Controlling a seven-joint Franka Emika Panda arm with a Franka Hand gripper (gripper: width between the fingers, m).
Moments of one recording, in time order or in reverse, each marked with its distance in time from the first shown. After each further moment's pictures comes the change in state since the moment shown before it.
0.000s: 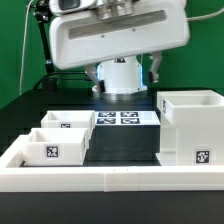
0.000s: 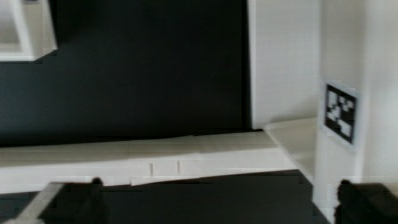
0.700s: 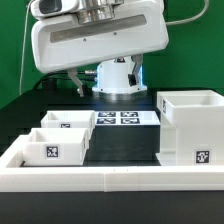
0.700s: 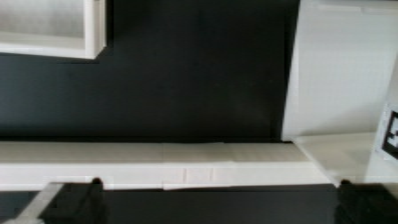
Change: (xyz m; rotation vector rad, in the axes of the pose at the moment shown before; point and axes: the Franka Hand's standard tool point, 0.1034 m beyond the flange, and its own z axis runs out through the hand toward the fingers) arm -0.013 0.024 0.007 -0.044 -0.010 0.000
